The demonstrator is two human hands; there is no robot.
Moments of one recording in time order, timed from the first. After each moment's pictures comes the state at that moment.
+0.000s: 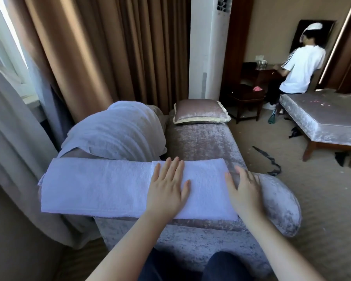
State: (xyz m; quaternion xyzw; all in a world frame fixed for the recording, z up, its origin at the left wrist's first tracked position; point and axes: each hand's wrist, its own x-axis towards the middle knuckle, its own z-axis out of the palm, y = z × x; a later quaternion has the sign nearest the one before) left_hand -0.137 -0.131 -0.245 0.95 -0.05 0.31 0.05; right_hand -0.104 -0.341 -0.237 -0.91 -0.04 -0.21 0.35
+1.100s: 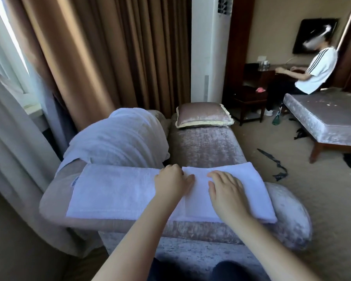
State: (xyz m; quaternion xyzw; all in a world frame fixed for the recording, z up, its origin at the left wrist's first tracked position) left_hand -0.097 -0.140 -0.188 0.96 0.12 0.11 0.21; right_hand -0.092 -0.299 -0.225 -0.92 -0.21 -0.29 0.17
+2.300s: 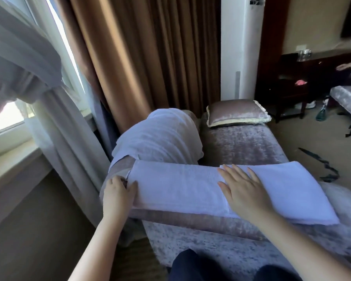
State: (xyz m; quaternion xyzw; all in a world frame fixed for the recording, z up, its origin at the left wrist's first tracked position) left_hand -0.205 0.068 -0.202 0.87 0.32 0.28 0.24; right_hand -0.107 -0.236 -0.223 -0.94 -0.27 -0.20 0.09
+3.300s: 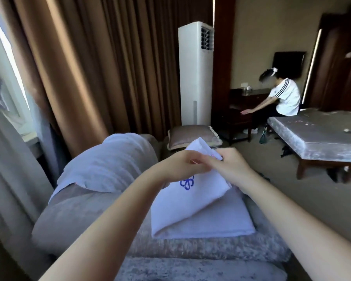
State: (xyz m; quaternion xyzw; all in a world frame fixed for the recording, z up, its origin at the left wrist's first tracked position) left_hand -0.128 -0.169 -0.051 0.88 -0.18 -0.04 0.43; right_hand -0.099 -0.330 -0.073 -0.83 -0.17 -0.08 0.52
